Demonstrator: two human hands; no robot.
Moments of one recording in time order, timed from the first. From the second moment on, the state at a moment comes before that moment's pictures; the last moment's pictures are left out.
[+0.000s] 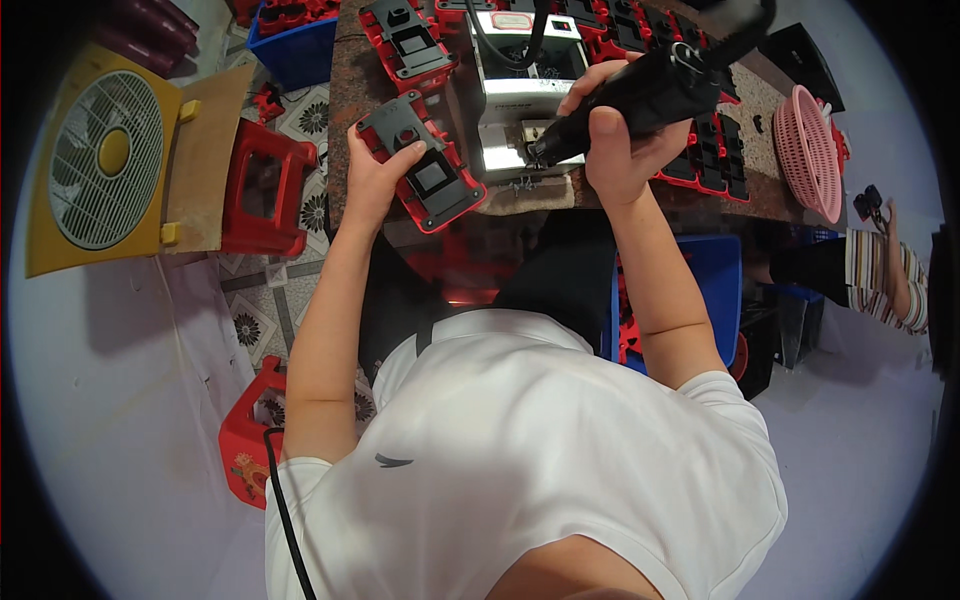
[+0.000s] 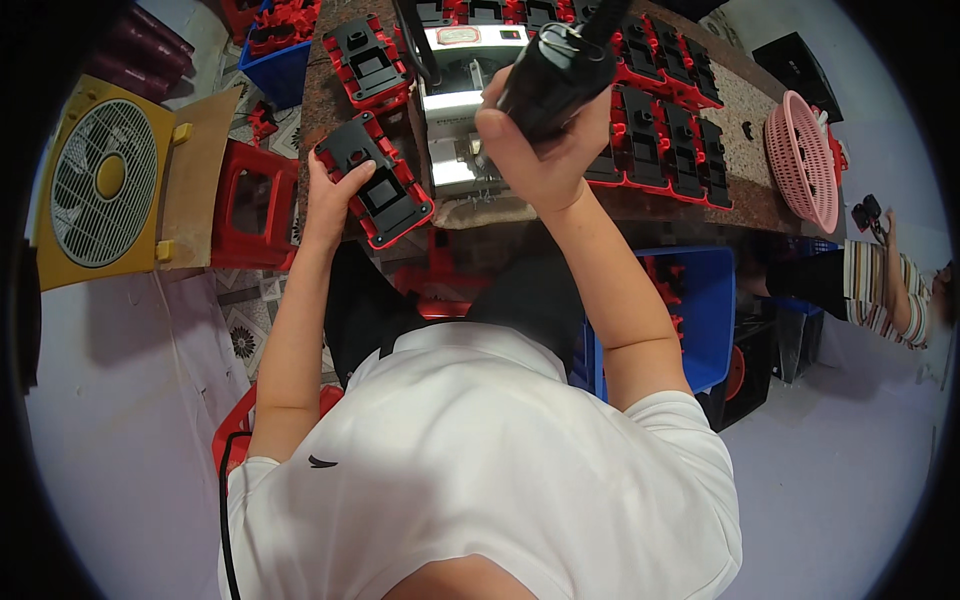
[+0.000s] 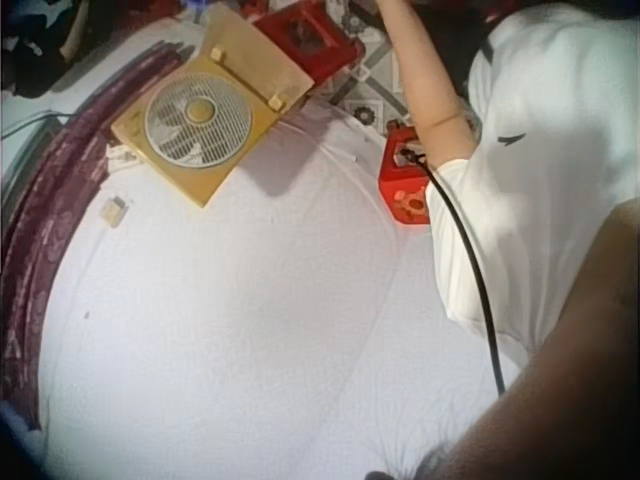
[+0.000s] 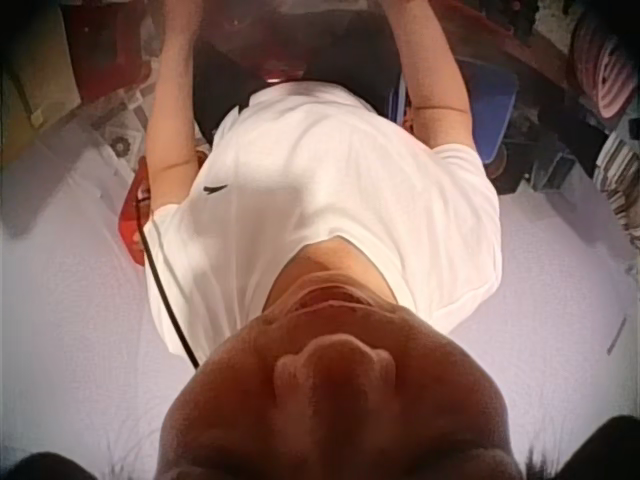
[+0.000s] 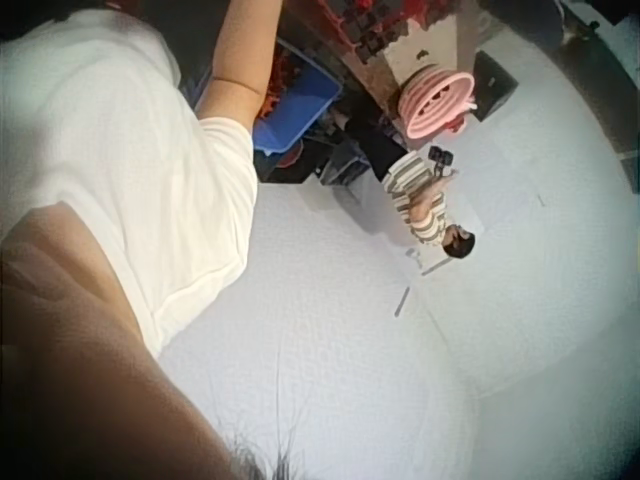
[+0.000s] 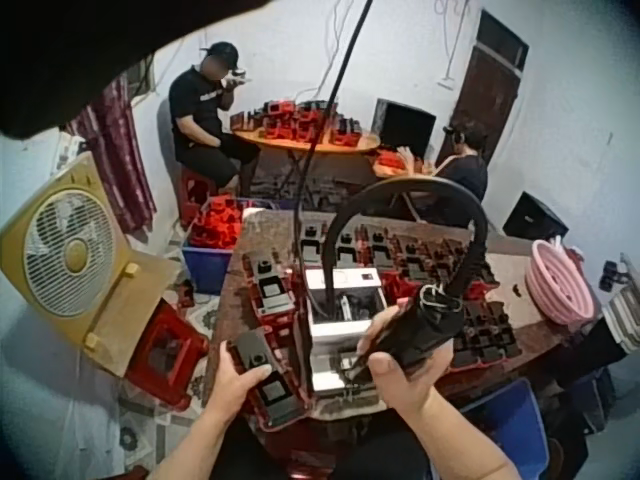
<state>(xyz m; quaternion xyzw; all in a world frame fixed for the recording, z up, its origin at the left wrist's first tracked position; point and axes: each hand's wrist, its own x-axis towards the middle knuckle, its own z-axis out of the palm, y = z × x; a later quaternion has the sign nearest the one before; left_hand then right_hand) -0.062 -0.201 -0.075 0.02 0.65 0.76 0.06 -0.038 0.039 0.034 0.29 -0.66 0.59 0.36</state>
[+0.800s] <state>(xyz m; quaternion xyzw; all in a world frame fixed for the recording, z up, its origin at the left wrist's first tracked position) -0.071 -0.202 -0.090 0.02 0.61 0.79 0.06 -0.130 -0.112 0.075 0.33 -0.53 0.68 0.39</state>
